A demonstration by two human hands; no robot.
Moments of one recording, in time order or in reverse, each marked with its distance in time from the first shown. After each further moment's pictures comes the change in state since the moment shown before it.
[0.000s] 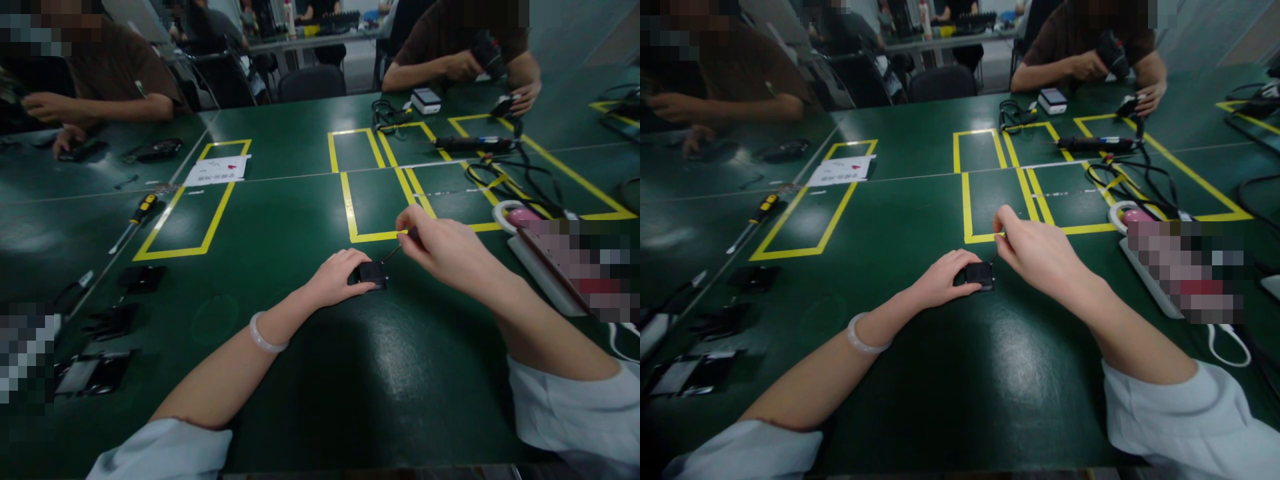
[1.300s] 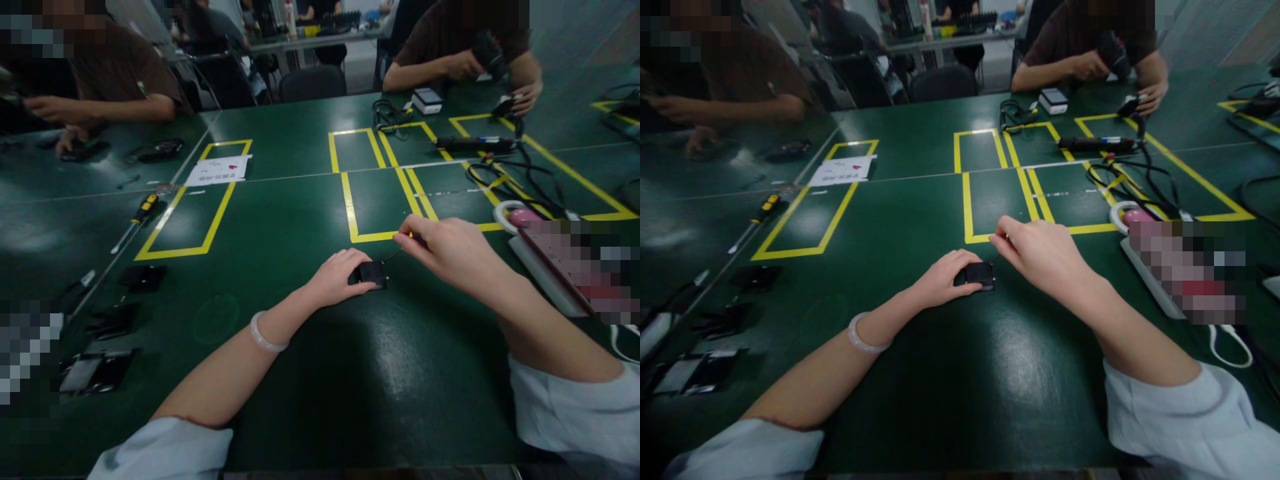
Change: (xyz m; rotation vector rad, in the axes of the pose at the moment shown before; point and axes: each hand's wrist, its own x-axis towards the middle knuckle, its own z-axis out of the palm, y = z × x) left_hand 0.000 -0.001 0.000 -0.006 -0.002 0.002; right_hand -0.001 0.000 -0.001 -0.111 0.004 0.007
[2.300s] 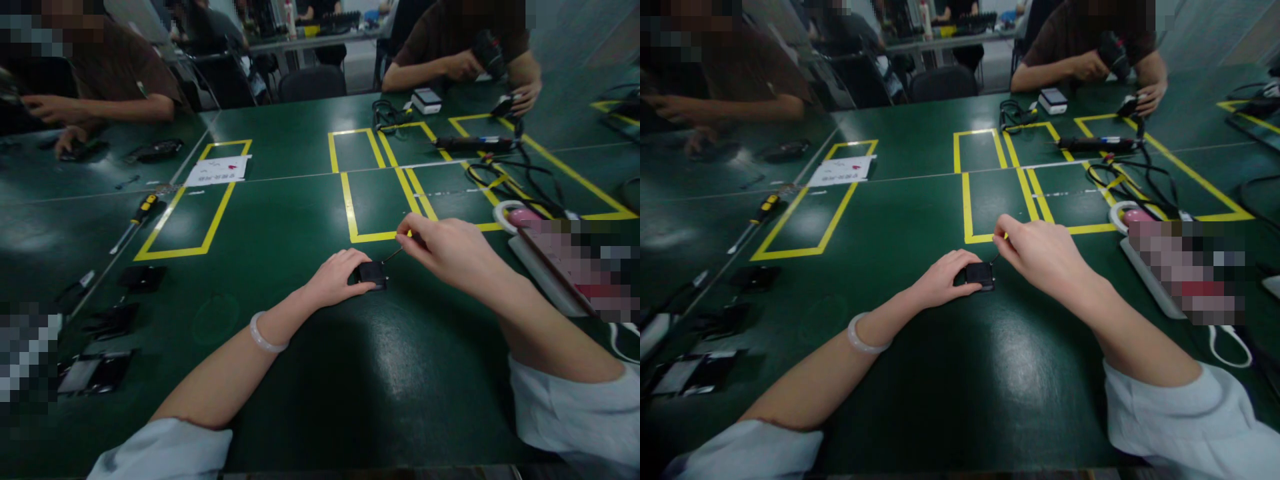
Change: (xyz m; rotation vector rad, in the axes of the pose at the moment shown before) left_hand -0.001 0.001 -0.001 -0.010 0.002 -0.005; right_hand -0.001 0.000 -0.001 0.011 -0.014 -0.011
